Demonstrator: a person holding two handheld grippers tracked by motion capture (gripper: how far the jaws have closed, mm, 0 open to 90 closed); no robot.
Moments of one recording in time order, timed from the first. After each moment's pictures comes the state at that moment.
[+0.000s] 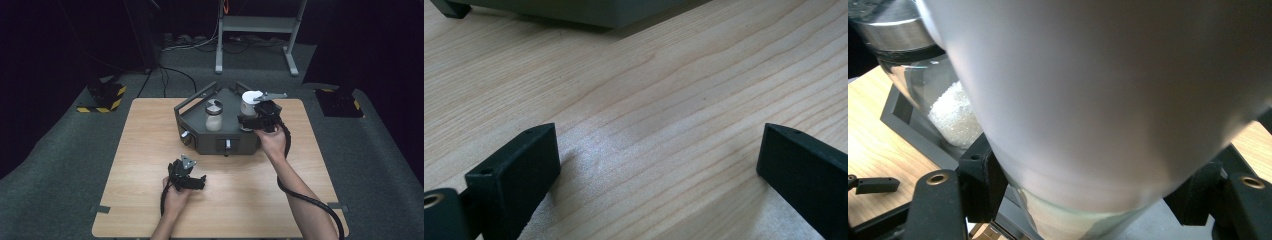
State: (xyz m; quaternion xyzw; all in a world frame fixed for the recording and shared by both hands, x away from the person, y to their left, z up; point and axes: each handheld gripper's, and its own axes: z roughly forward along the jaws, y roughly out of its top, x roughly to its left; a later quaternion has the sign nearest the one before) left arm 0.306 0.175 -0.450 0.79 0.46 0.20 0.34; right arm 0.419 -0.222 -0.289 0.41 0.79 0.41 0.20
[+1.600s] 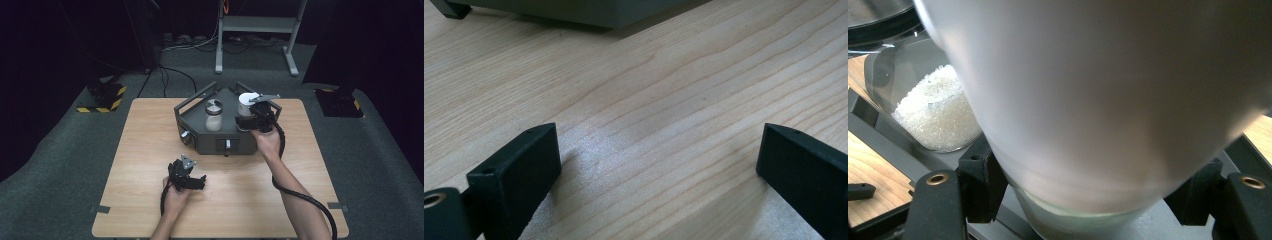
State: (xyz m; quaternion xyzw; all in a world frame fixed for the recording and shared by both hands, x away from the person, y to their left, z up) left arm 0.306 0.175 -0.450 0.79 0.46 0.20 0.34; right arm 0.429 -0.208 -0.301 0.42 0.79 0.39 0.20
